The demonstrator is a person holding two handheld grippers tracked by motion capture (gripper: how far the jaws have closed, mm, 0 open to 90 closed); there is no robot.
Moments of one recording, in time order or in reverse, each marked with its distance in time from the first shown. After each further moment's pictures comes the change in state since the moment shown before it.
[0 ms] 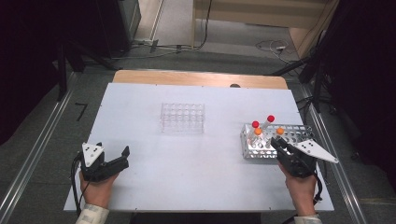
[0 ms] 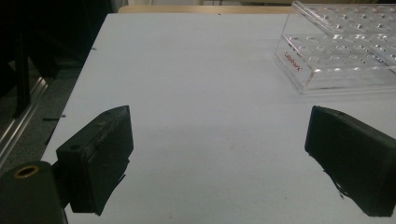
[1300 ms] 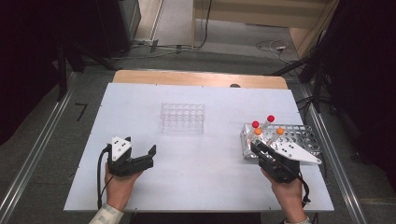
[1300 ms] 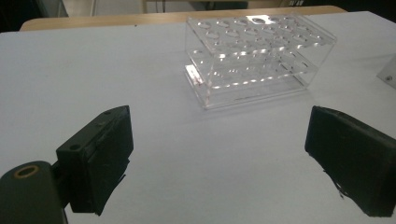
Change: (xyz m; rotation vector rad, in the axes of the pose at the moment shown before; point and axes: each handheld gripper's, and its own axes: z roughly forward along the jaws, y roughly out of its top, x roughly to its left) left arm -0.064 0.023 0.011 0.013 -0.196 0.070; right arm 0.059 0.014 0.000 0.043 0.160 -0.086
